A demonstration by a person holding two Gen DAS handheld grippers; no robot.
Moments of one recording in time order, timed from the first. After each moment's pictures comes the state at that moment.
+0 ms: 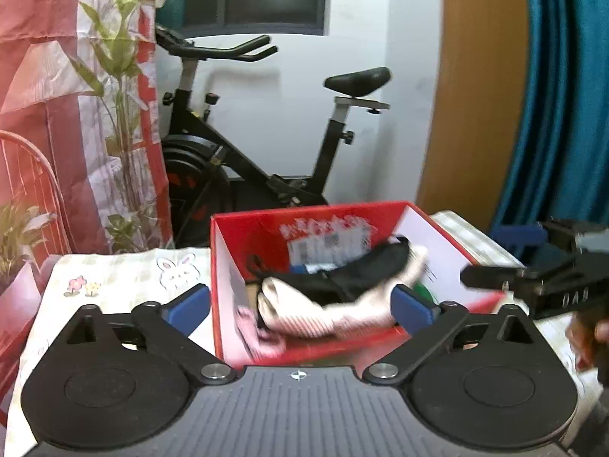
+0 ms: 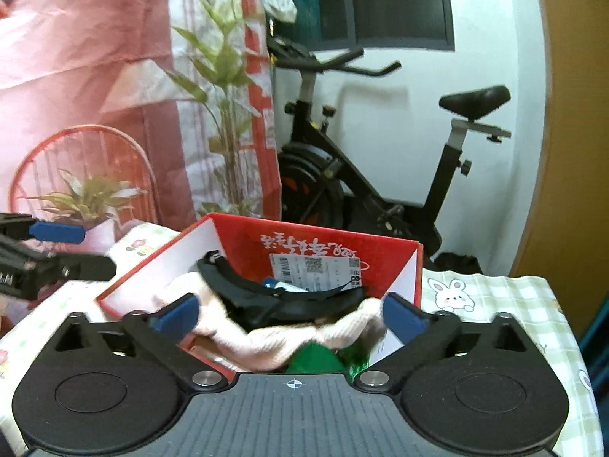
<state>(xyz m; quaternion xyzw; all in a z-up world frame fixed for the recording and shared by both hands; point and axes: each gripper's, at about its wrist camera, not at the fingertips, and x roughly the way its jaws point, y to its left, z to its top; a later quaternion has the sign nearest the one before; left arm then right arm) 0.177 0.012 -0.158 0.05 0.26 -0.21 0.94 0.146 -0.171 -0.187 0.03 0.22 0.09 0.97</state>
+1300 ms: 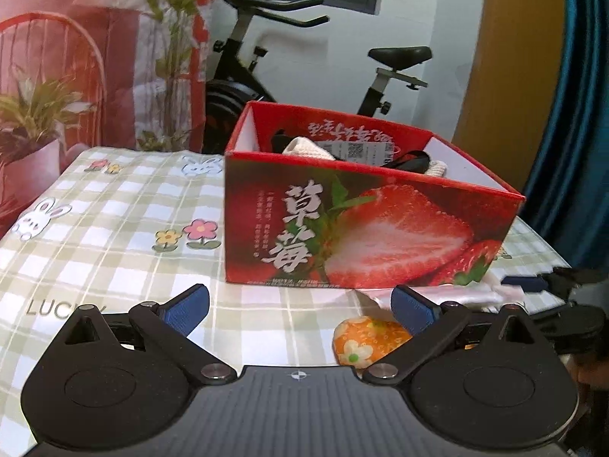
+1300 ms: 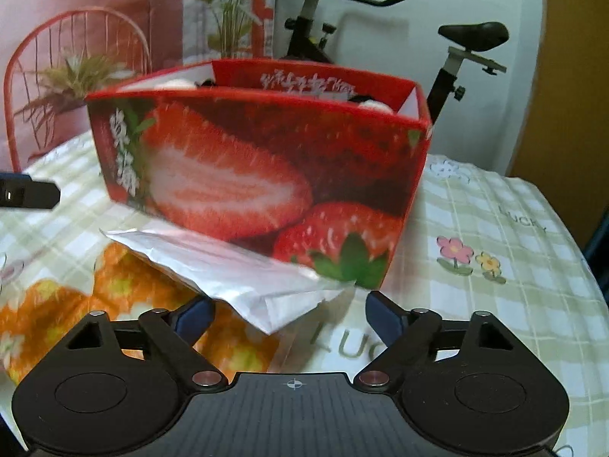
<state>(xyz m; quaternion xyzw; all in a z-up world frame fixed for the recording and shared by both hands) 0.112 0.025 -0.259 -0.01 0.29 -0.14 0.95 0.099 -0.153 -0.318 -0.02 0.32 0.06 0.95</state>
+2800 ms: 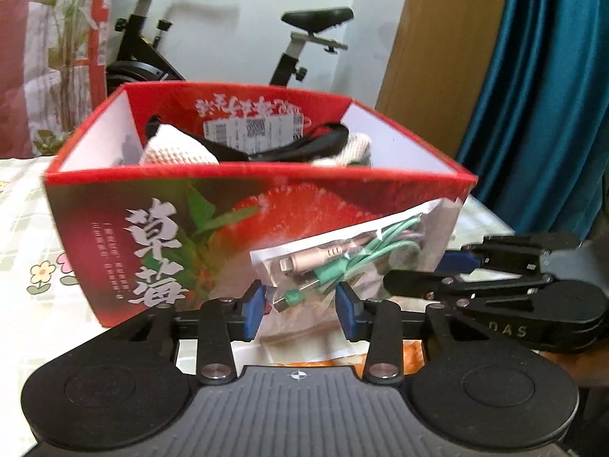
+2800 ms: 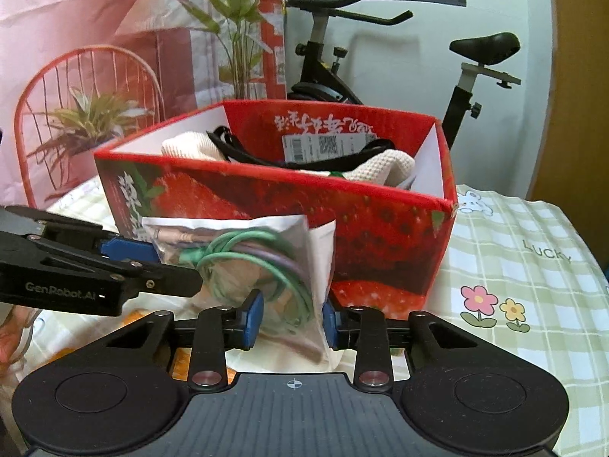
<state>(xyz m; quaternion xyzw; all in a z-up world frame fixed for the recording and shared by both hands) 0.172 -0.027 -0.273 0.00 0.32 -0.27 0.91 0.119 -0.151 -0.295 0.02 0.29 0.09 0.95</state>
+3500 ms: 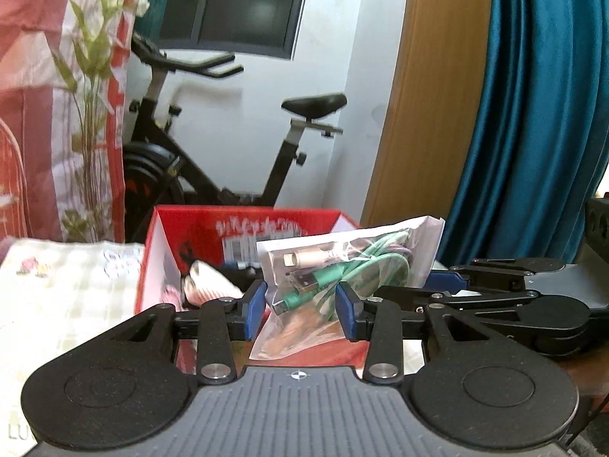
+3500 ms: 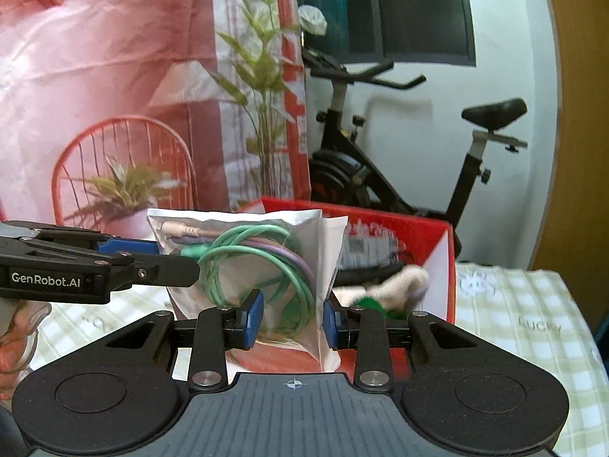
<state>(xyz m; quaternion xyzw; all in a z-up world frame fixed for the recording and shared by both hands) 0.140 -0.005 -0.172 -0.01 0.22 -0.26 0.94 0.095 -0.134 -0.192 0.03 0.20 0.12 0.97</state>
